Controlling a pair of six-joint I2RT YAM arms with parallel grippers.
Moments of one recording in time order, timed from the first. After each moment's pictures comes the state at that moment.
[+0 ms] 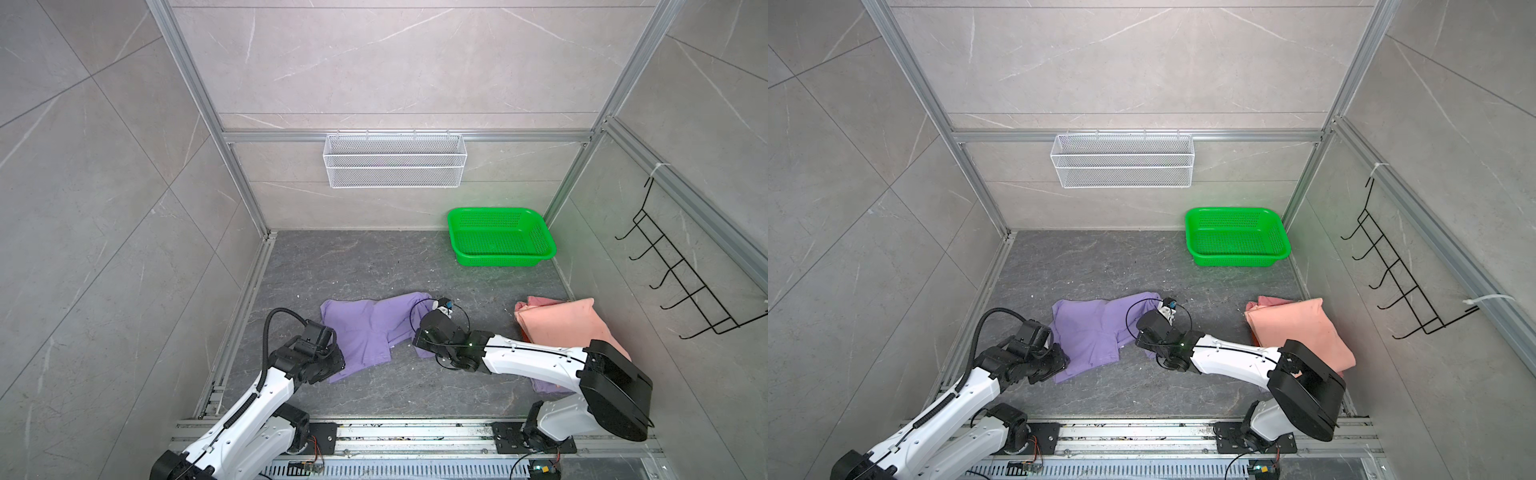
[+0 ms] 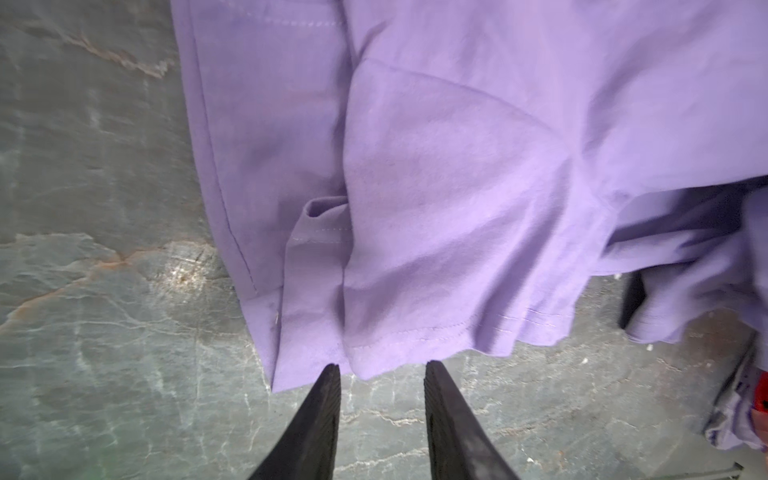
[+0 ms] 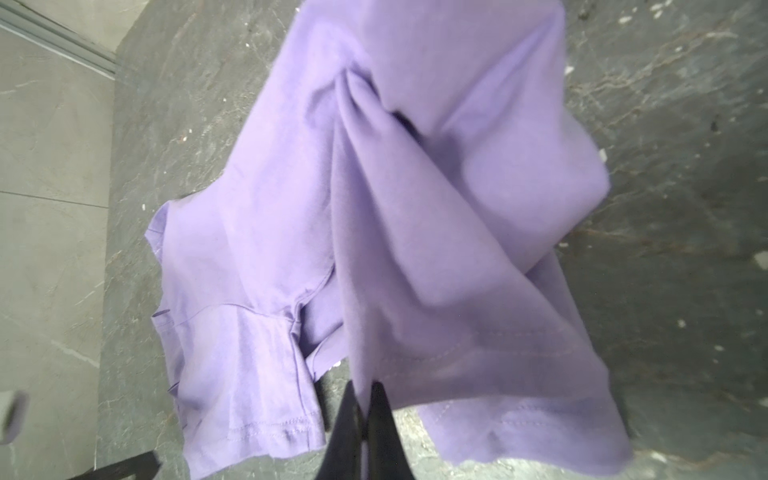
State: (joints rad) left arm -0.43 0.87 0.48 -0.76 0.09 -0.84; right arm 0.94 1.46 0.78 -0.13 0.24 1.10
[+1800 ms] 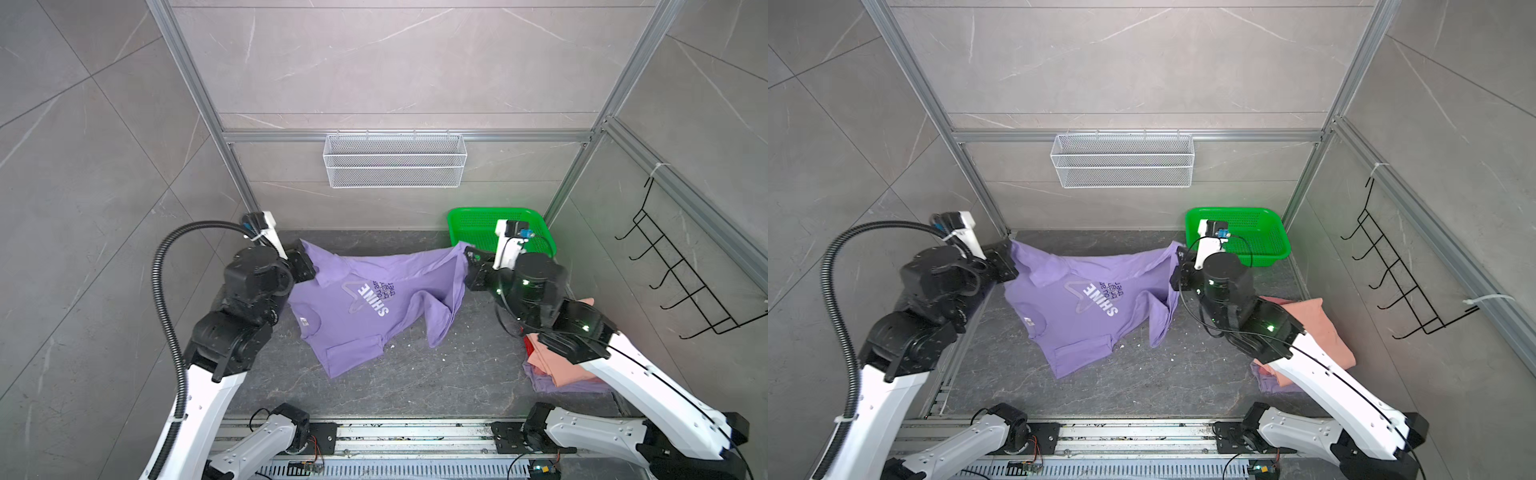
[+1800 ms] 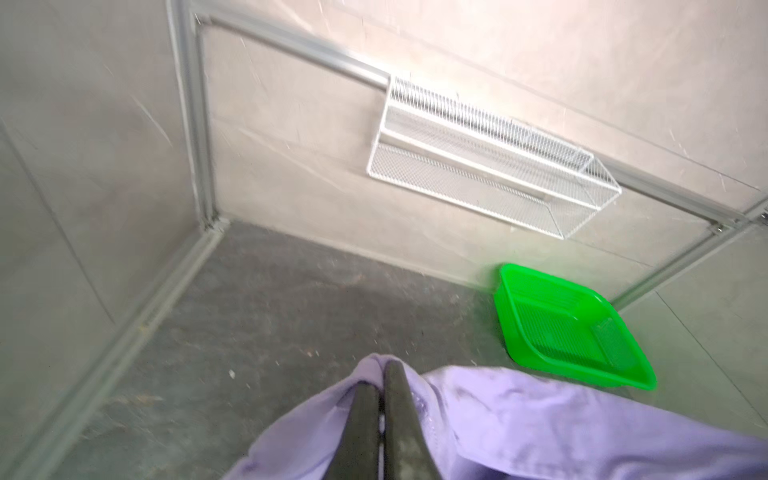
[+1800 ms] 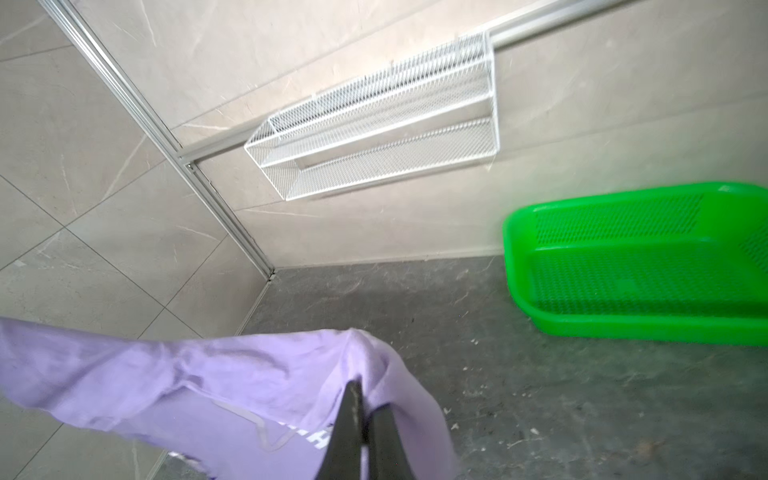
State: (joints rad) left arm -0.43 0.97 1.57 -0.75 -0.40 -0.35; right arm 0.83 1.06 1.41 -0.50 0.48 0.40
